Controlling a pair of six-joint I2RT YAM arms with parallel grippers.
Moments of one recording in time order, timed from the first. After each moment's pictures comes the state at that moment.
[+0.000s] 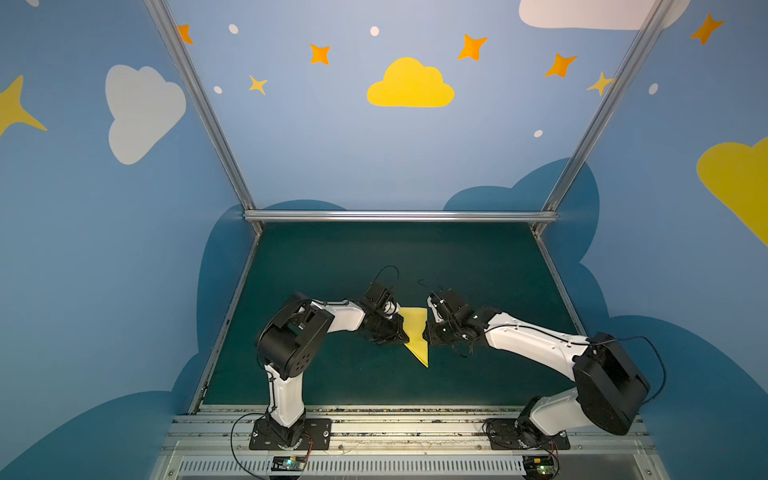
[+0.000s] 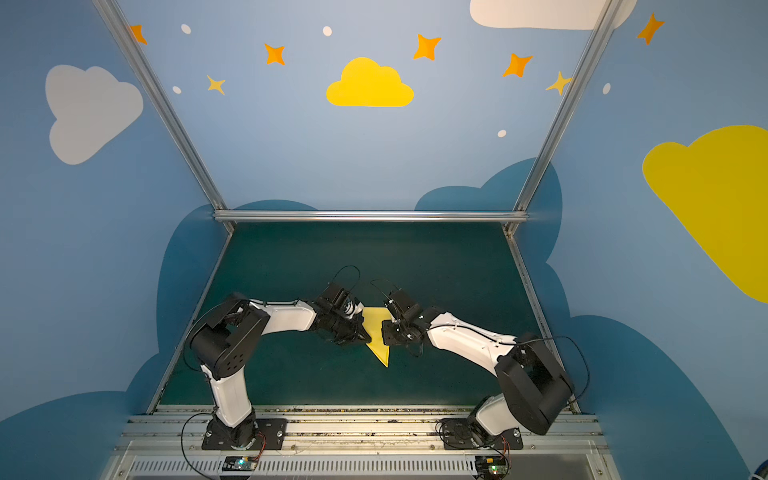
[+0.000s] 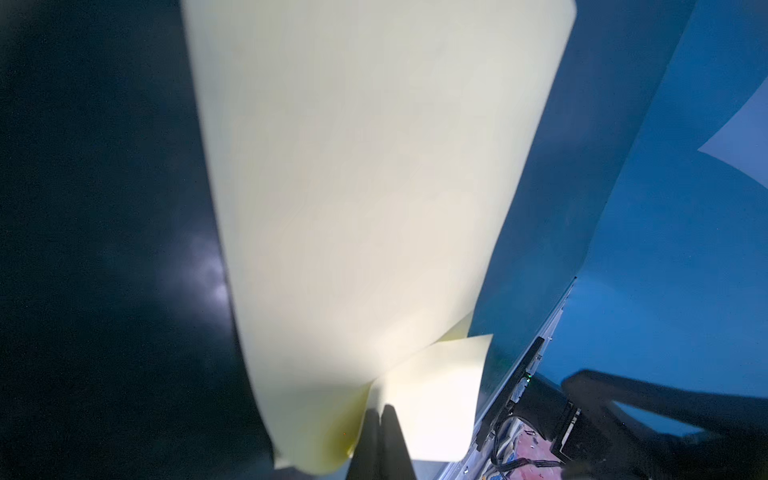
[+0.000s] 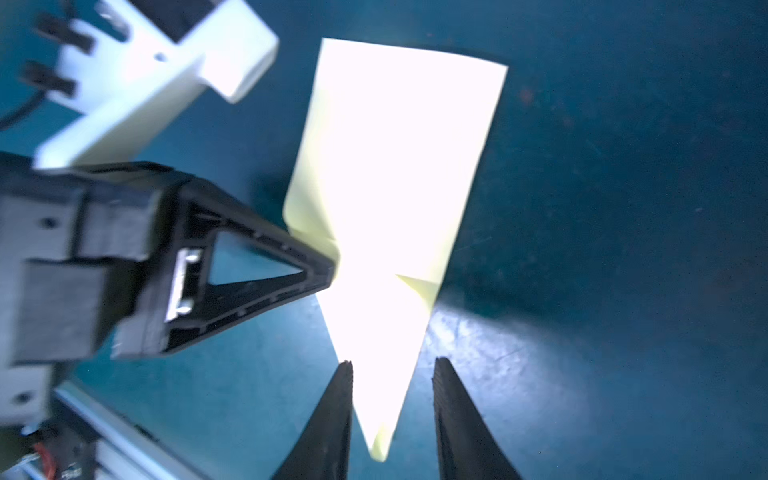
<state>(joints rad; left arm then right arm) -0.60 1.88 0.94 -0.15 0.71 -0.65 0.82 1.47 0.86 -0.46 -0.06 0.60</state>
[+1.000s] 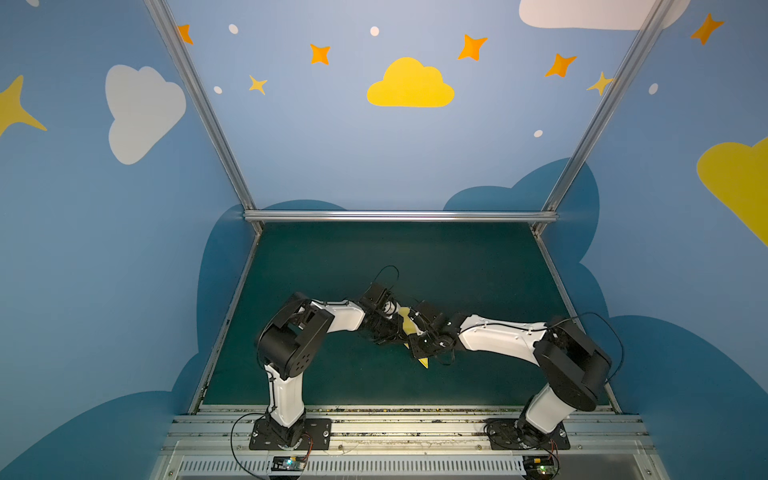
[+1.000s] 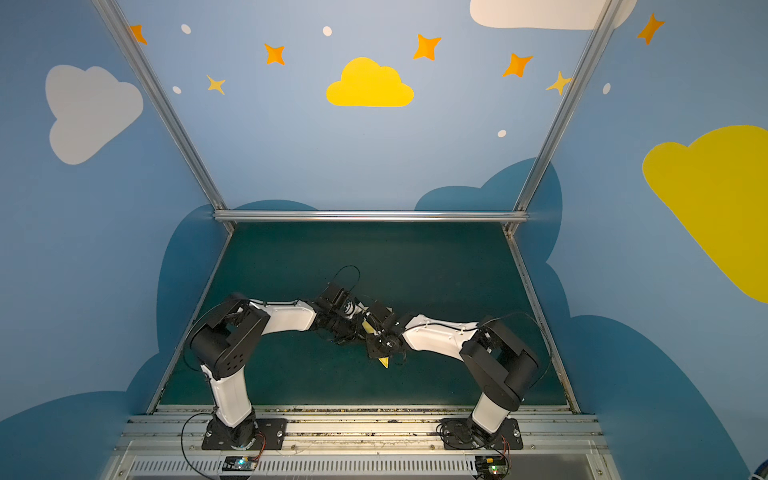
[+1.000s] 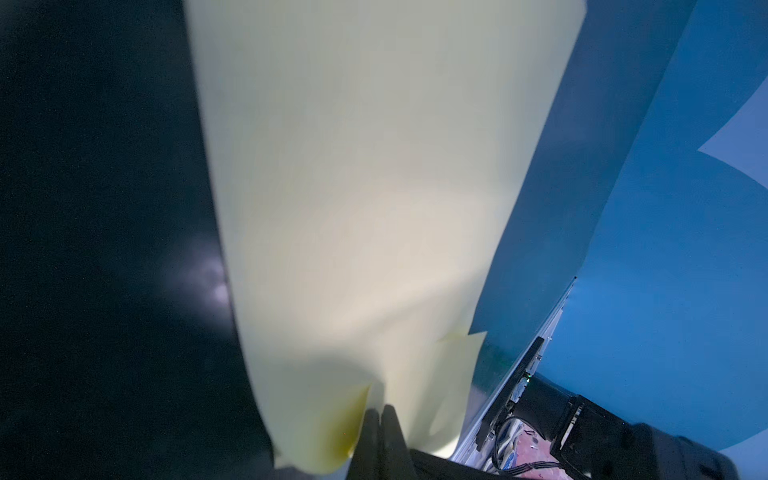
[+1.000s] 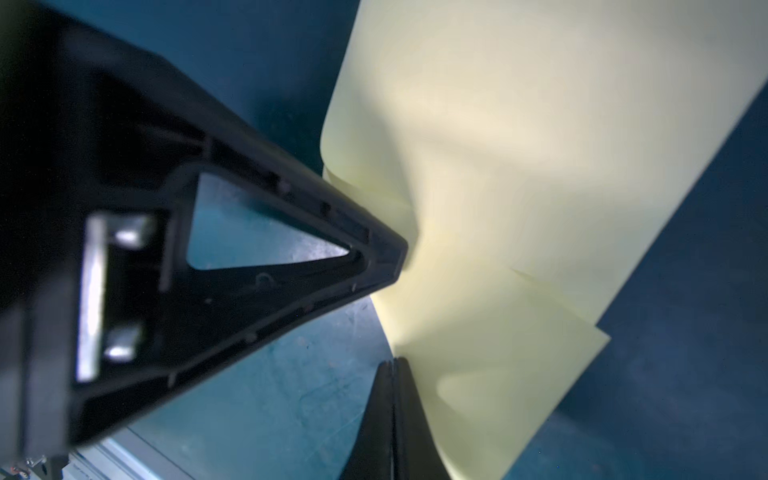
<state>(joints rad) -0.60 1.88 0.94 -0.15 0.71 -0.65 0.93 1.67 0.91 -0.42 -0.09 0.63</state>
